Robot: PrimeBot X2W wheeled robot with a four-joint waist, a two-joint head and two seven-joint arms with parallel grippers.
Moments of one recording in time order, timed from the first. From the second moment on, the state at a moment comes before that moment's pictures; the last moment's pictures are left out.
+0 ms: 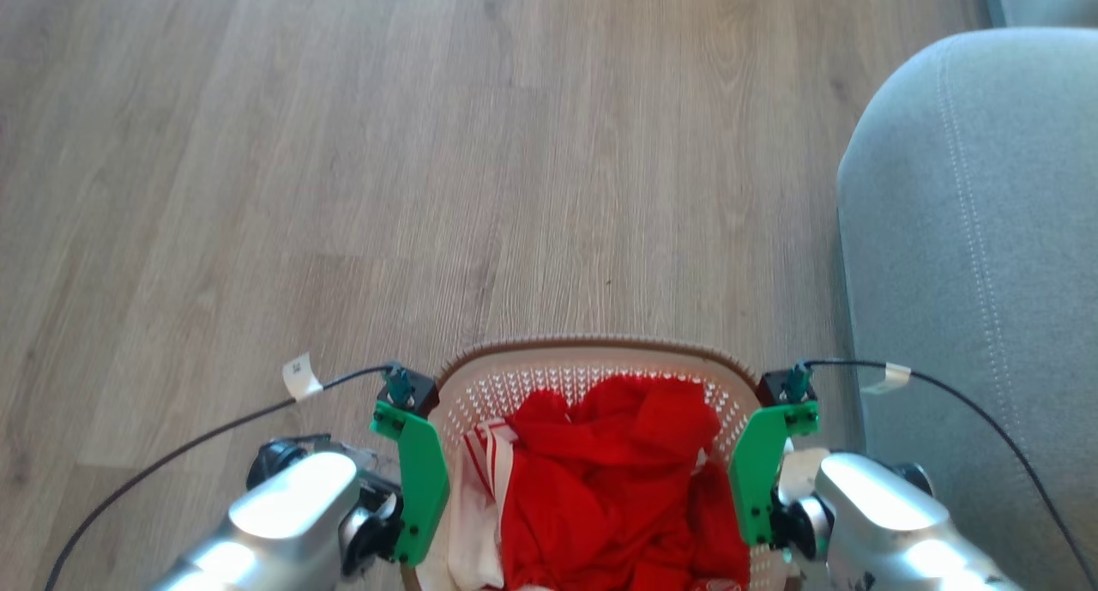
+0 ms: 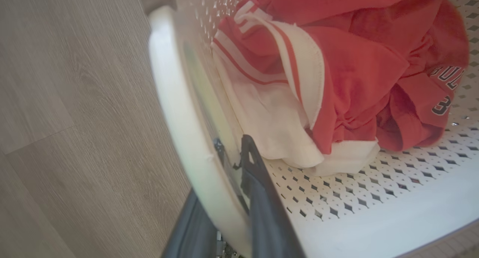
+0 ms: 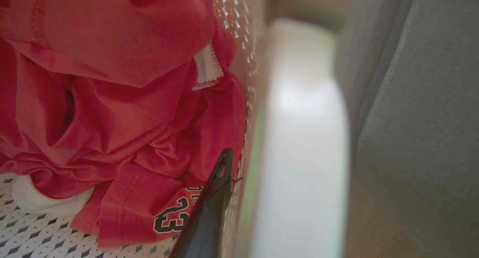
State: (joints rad) left arm -0.63 0.22 -1.28 0.86 -1.00 -0.11 0.38; right arm -0.58 -0.09 0.81 1.09 0.78 0.12 0.39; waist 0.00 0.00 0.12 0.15
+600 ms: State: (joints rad) left arm -0.55 0.25 -1.29 0.78 -0.98 -0.11 0.46; right arm -0.48 -0.08 0.79 1.07 0.78 0.12 0.37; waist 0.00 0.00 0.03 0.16
